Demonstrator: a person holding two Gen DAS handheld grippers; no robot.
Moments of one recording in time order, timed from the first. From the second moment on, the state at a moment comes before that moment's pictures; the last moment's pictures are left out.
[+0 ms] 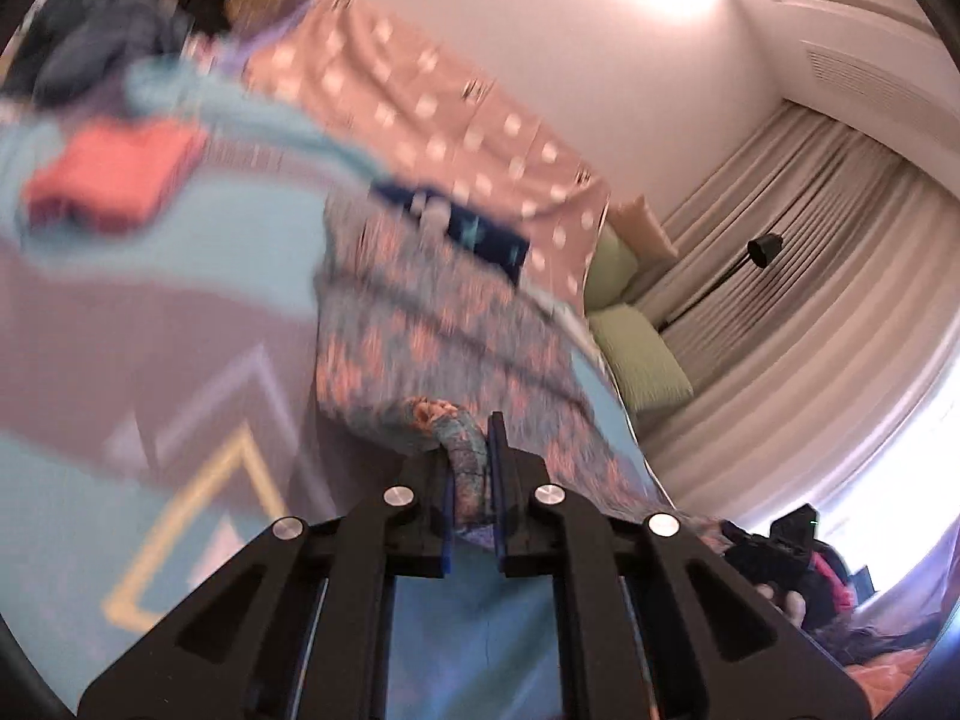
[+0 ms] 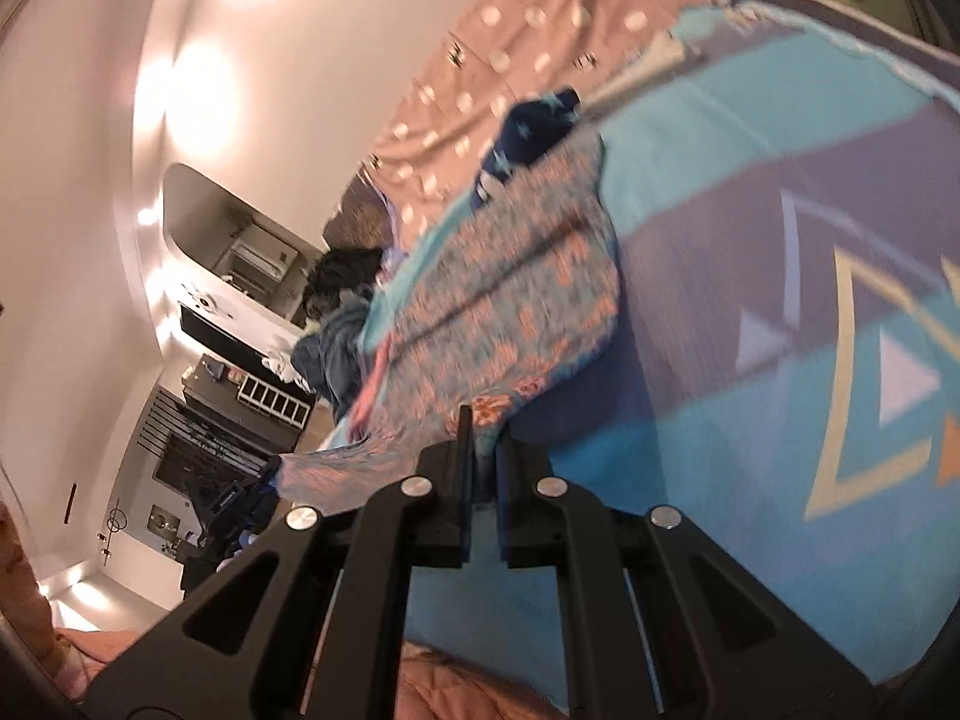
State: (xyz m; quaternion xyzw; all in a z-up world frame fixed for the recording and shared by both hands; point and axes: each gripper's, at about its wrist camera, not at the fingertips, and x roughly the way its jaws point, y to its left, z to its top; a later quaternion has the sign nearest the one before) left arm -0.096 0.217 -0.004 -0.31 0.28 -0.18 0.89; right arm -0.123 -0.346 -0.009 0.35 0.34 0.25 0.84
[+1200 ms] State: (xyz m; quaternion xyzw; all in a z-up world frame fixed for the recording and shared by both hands) left arm 0.129 0.210 0.074 -0.23 0.25 -0.16 0.93; right arm 0.153 -0.323 0.064 0.25 0.29 0.20 0.90
